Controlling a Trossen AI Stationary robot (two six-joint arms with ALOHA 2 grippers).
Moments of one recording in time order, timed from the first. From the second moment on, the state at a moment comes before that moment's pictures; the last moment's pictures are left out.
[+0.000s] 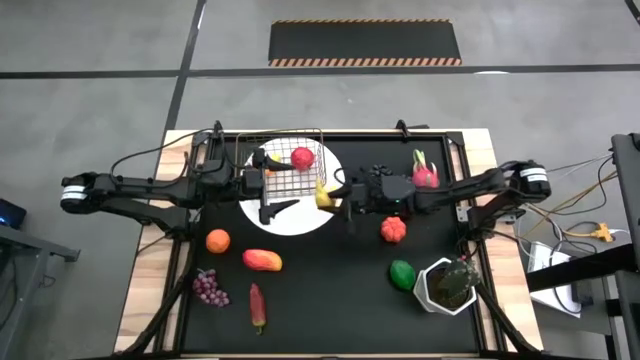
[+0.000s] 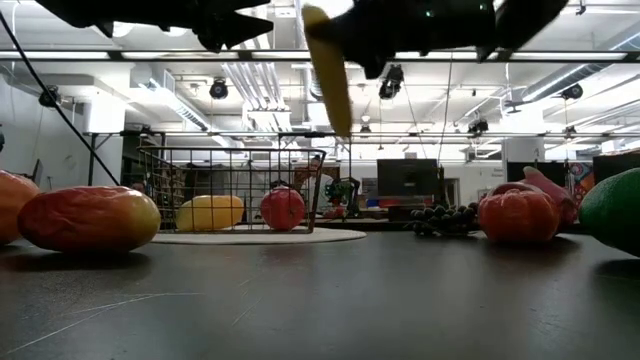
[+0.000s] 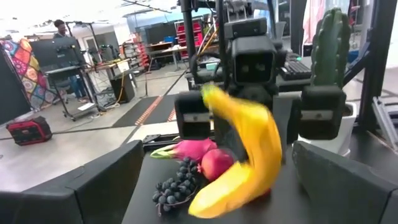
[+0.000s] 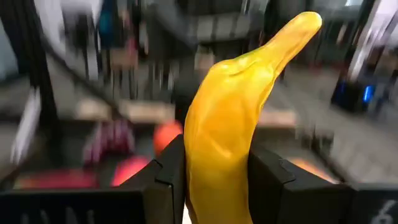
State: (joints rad) left arm 0.10 0.98 0.63 0.39 -0.03 0.16; right arm -0.01 1.55 0.81 0.76 -0.01 -0.09
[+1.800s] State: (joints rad) left arm 0.08 1.34 0.64 0.69 0.17 0.00; right arm -0.01 1.48 0.86 0.76 0.01 0.01
